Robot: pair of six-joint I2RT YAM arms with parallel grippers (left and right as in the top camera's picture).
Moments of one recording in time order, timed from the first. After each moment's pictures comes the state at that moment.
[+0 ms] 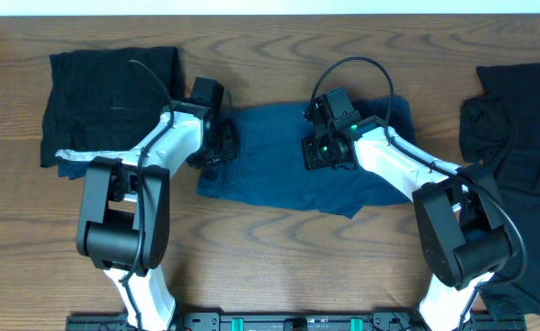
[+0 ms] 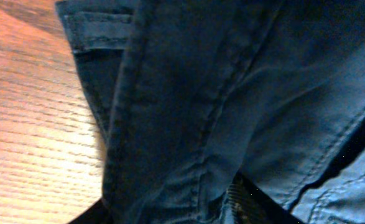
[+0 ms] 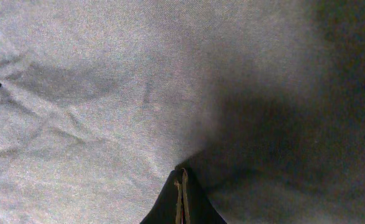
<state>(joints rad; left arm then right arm) -0.21 1.97 1.24 -0.70 0.06 -0.46 0.45 1.94 1.20 -0.46 -0.23 0.26</state>
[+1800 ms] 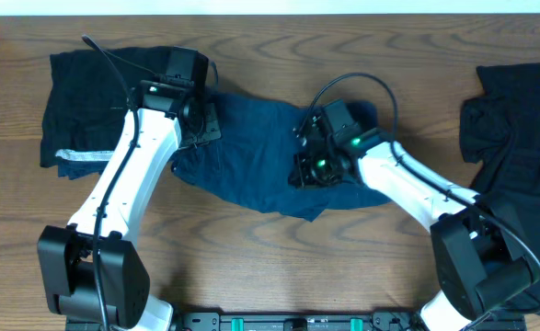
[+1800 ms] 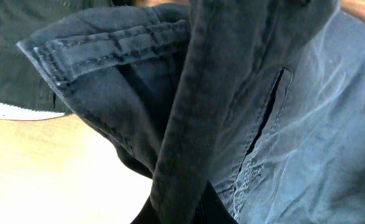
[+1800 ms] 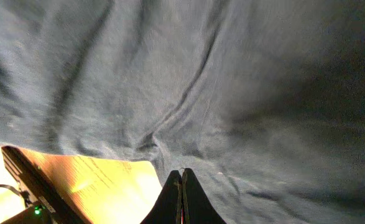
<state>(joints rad) -0.21 1.69 1.42 -1.03 -0.06 -0.43 0.52 1.79 1.10 -0.53 -0.51 0.42</state>
